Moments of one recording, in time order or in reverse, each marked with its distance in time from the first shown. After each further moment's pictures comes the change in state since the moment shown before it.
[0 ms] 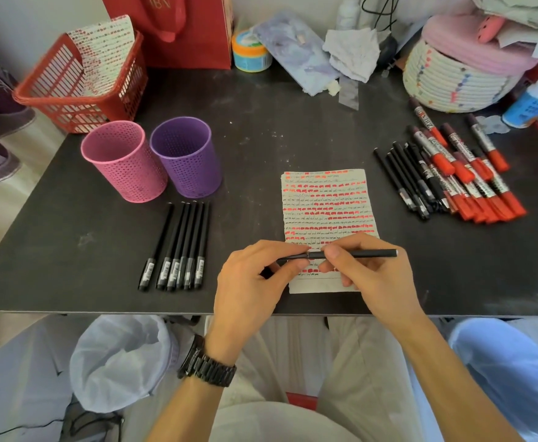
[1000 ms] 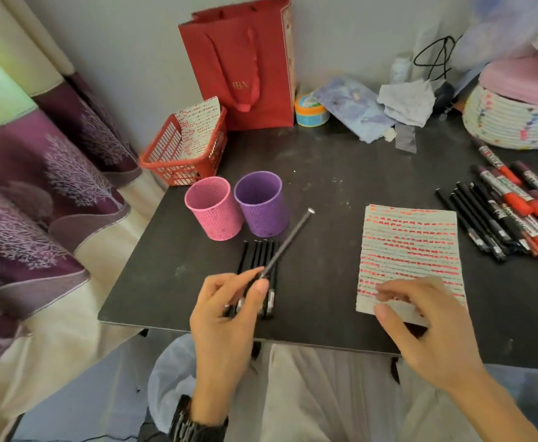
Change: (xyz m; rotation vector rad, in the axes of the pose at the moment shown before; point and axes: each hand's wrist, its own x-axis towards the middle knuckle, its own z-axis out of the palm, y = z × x) left_hand -0.028 0.010 -0.096 0.001 0.503 -0.116; right_hand -0.010 0.019 0.012 -0.580 0.097 -0.342
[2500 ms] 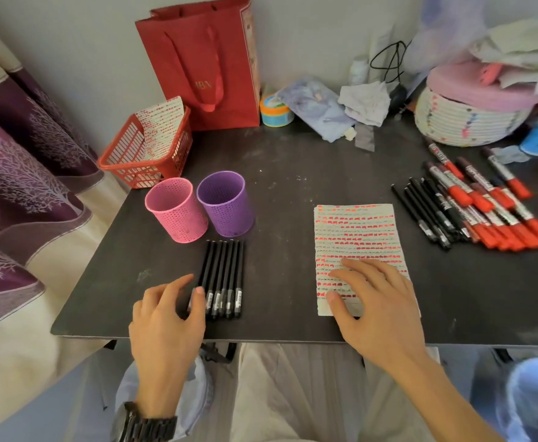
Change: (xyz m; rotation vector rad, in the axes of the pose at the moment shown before) left_hand 0.011 -0.029 -0.019 0.677 -0.081 -0.149; right_hand -0.003 0.007 0.018 -0.406 0.015 0.046
